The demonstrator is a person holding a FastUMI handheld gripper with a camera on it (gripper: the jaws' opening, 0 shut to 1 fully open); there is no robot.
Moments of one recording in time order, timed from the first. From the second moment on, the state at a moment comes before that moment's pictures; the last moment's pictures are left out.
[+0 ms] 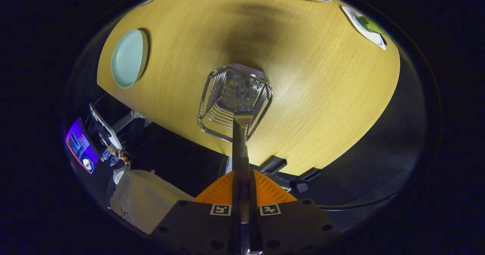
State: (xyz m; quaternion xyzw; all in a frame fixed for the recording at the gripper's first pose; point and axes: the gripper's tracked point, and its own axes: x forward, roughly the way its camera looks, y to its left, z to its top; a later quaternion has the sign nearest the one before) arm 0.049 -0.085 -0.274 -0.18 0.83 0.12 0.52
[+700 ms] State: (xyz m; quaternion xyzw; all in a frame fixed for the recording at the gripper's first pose) arm 0.065 -0.044 -0.208 -0.10 0.74 0.17 0.64
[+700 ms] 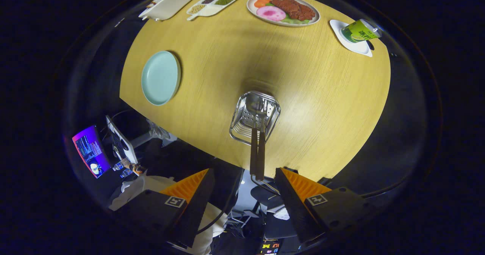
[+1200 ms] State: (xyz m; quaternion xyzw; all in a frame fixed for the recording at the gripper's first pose) arm 0.074 -0.018 -0.081 0.00 0.51 0.15 0.85
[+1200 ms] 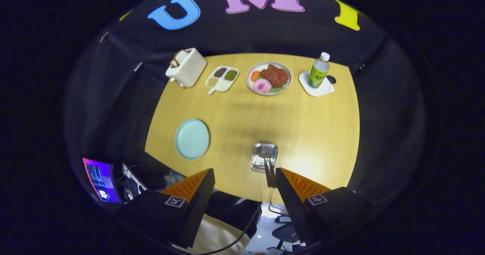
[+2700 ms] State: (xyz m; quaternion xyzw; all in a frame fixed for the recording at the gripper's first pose) arm 0.013 0.027 0.044 -0.01 0.03 -0.04 1.00
